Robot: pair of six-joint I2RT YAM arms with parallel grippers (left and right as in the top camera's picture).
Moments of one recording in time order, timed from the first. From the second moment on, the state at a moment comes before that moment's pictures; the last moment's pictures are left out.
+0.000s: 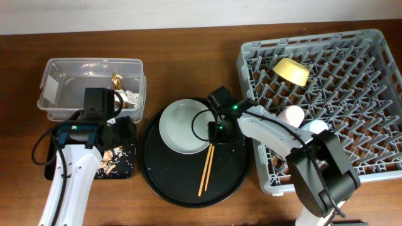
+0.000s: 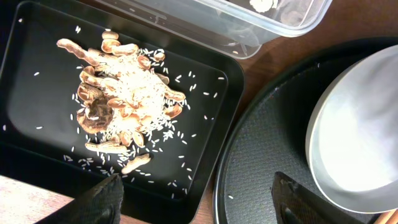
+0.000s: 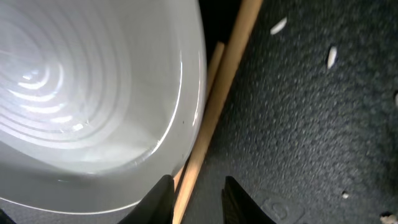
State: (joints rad) left arm -0.04 1.31 1.09 -1.01 -0.12 -0.35; right arm 0.55 1.89 1.20 -0.73 -0.22 0.54
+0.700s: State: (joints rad) left arm -0.04 1.31 1.09 -1.01 -0.12 -0.35; right arm 0.74 1.82 1.10 -0.82 -0.21 0.71
